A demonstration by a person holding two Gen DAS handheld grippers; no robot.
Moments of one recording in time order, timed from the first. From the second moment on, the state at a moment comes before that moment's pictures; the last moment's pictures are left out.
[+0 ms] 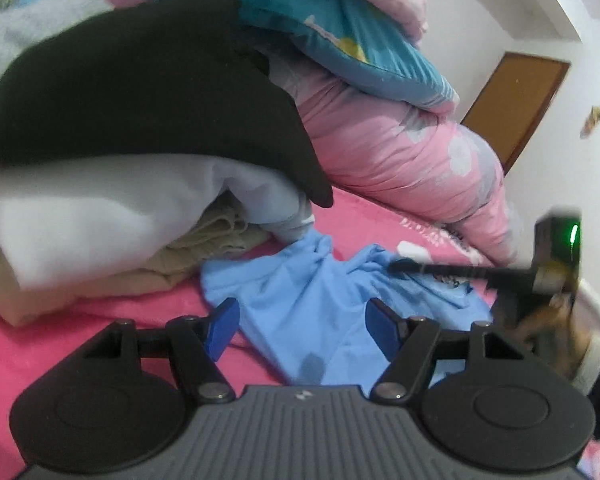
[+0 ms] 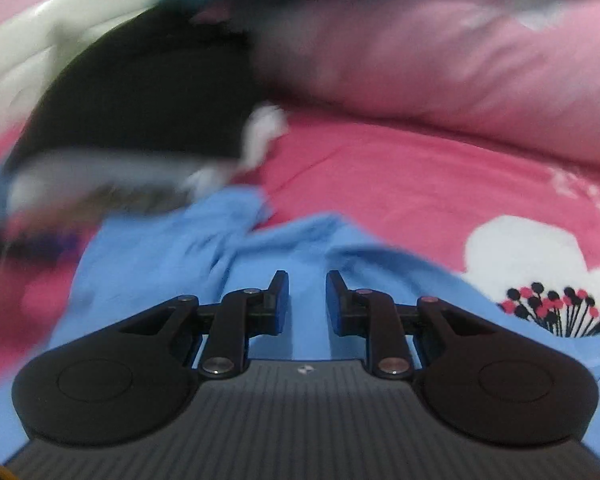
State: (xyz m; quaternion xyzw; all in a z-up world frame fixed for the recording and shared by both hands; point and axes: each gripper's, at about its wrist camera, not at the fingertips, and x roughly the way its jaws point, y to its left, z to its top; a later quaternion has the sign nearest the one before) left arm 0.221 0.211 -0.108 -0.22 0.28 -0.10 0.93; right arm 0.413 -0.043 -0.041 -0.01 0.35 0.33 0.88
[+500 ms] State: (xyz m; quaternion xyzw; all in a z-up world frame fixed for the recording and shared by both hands) left arm 0.182 0.306 -0.116 -0.43 0.26 0.02 0.86; right arm 0.327 0.133 -0.019 -0.24 0.32 0.47 0.79
